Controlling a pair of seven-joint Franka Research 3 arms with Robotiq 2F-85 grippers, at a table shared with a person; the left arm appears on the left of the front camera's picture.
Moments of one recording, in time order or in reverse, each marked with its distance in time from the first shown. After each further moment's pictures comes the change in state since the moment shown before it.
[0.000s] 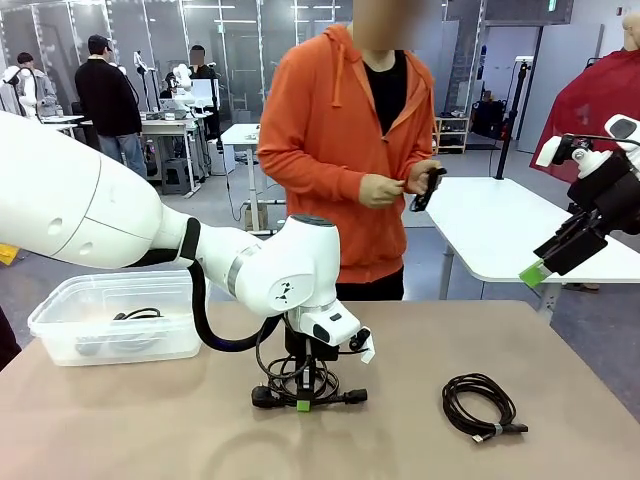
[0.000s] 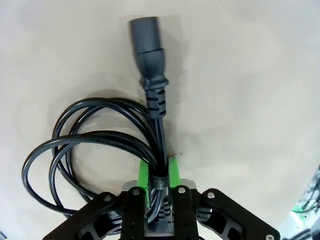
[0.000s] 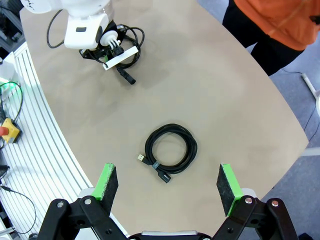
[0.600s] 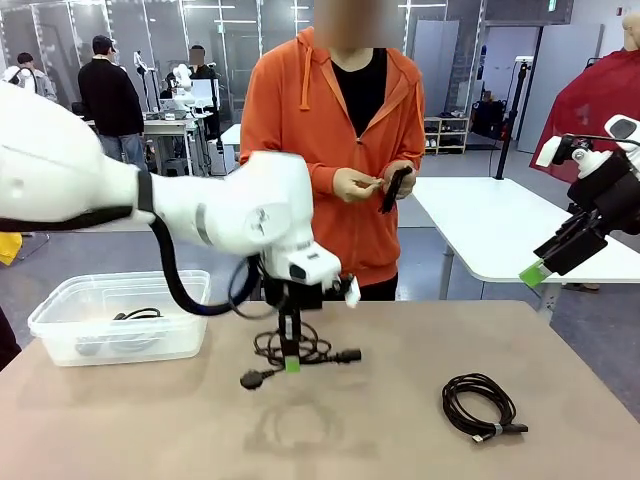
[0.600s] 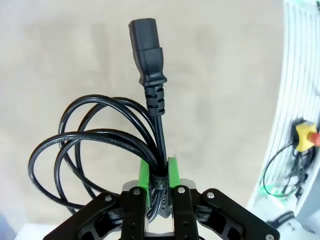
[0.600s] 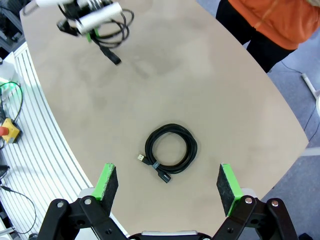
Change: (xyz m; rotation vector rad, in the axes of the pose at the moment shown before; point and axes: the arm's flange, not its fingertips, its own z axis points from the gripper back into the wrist) left arm -0.041 -0.005 0.104 -0.071 -0.103 0.003; right arm 0.000 0.000 0.000 0.000 0.000 0.000
